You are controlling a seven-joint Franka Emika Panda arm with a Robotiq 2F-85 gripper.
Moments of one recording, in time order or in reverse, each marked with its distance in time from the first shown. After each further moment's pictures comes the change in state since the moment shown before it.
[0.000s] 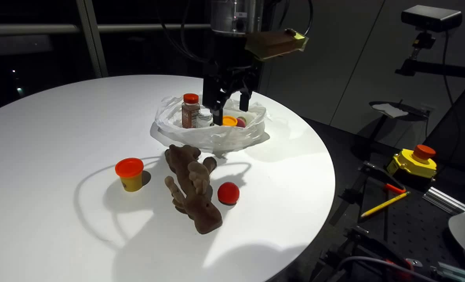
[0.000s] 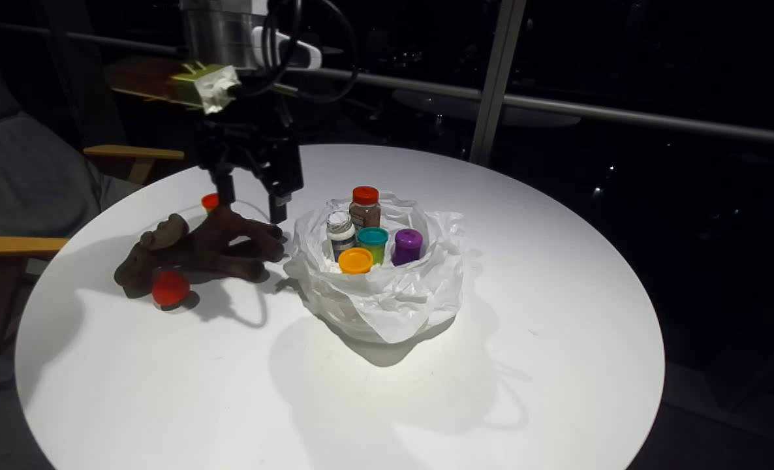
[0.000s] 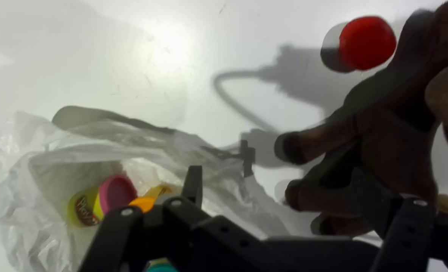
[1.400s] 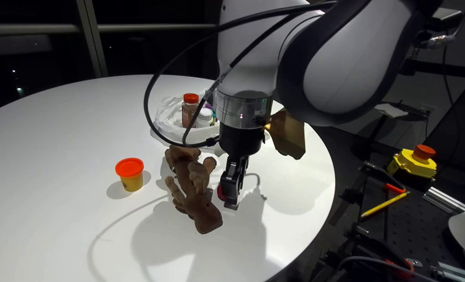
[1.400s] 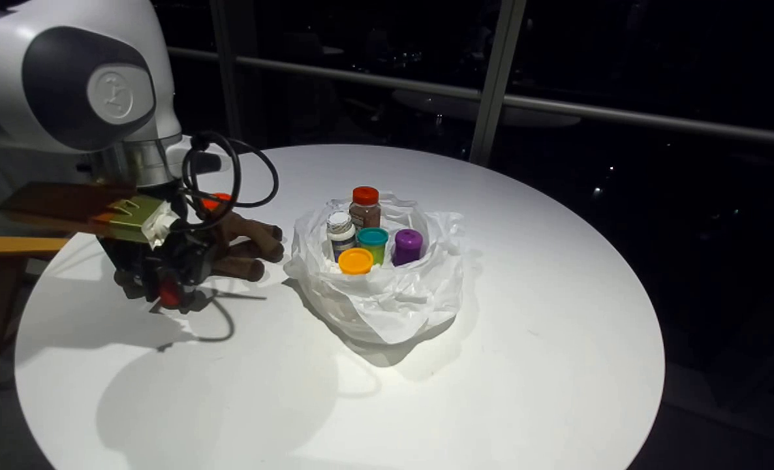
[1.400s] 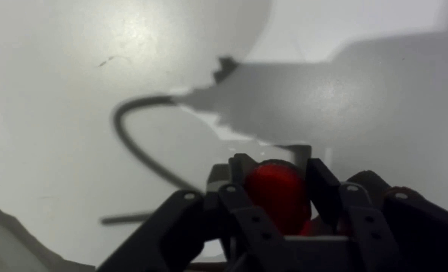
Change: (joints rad) arm 0.053 0.159 0.108 -0.175 -0.034 0.340 -0.193
